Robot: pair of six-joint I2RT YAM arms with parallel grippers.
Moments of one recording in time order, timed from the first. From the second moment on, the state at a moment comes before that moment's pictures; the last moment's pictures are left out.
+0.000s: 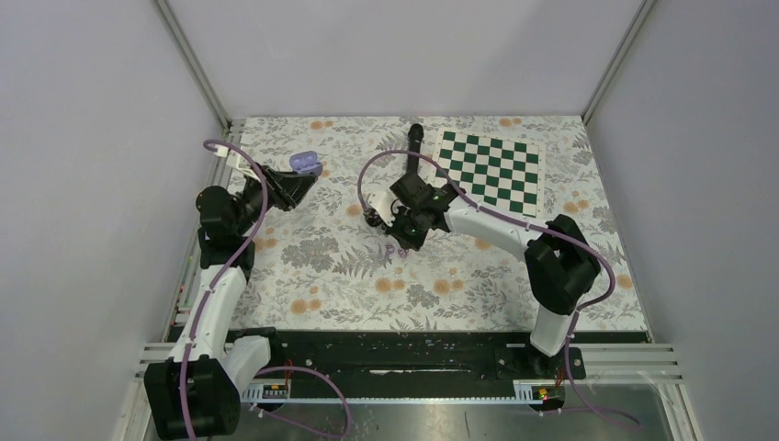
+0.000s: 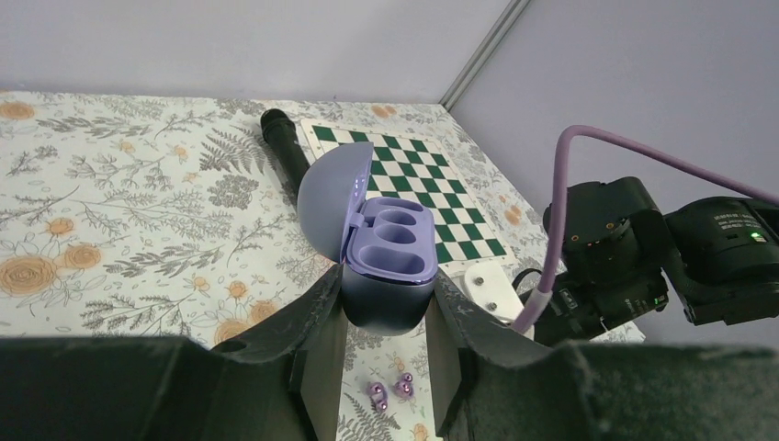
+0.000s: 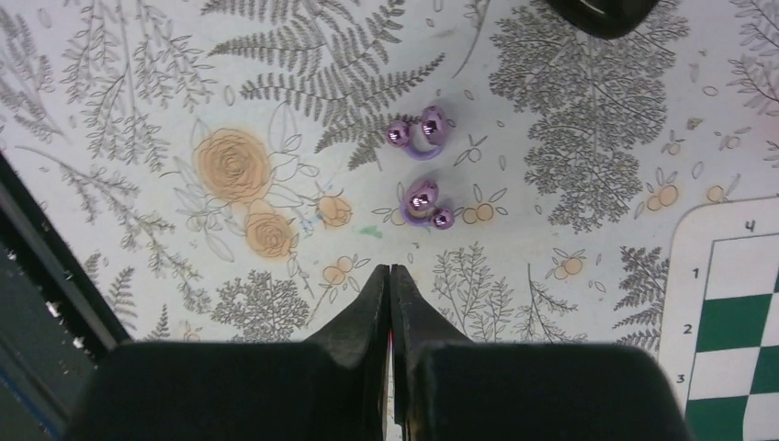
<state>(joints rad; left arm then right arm) 0.08 0.95 0.64 0.42 0.75 -0.57 0.80 1.81 1.34 -0.64 -0.21 -0.37</state>
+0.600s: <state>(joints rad) 0.08 0.93 0.63 0.38 0.78 -0.52 0.79 1.88 1.30 -0.62 -0.33 -0.71</state>
